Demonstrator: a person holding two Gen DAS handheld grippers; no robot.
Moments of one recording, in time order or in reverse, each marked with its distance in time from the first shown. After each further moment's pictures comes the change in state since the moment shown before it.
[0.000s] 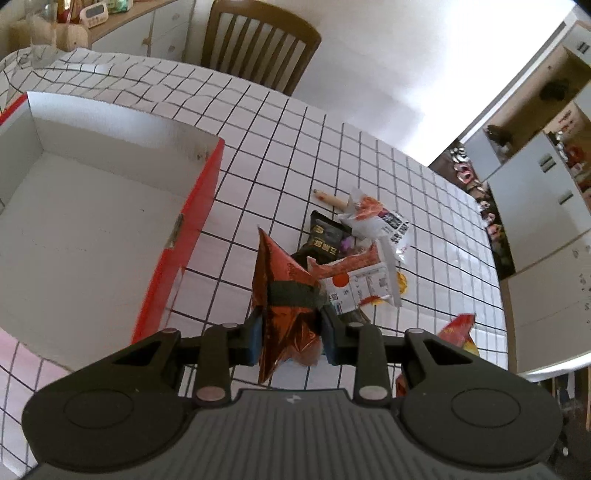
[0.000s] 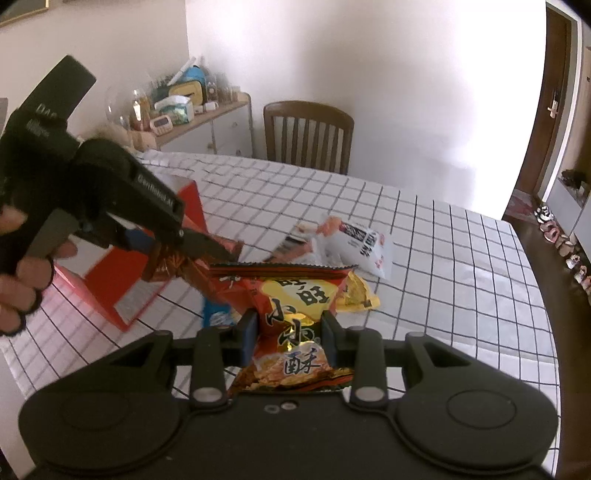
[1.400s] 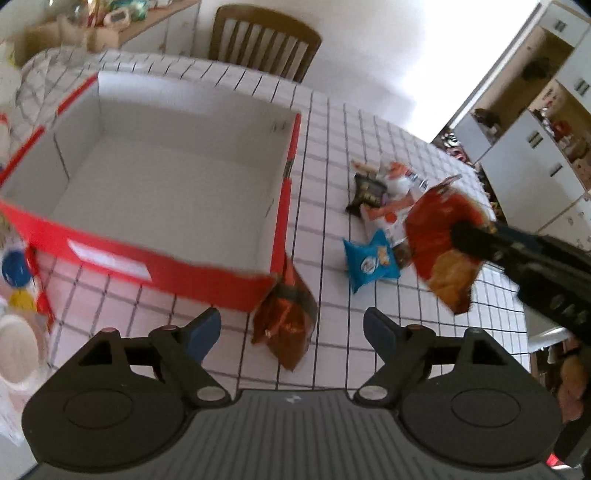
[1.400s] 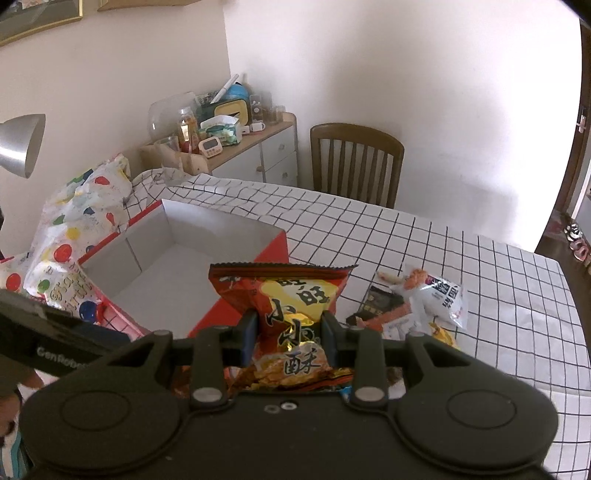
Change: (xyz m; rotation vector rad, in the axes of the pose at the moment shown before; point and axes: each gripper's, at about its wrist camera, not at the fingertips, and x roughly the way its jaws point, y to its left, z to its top) left arm -0.057 0.084 -0.064 0.072 -0.002 0.006; right arm 0.003 0.082 0.050 -0.021 -0.036 0.095
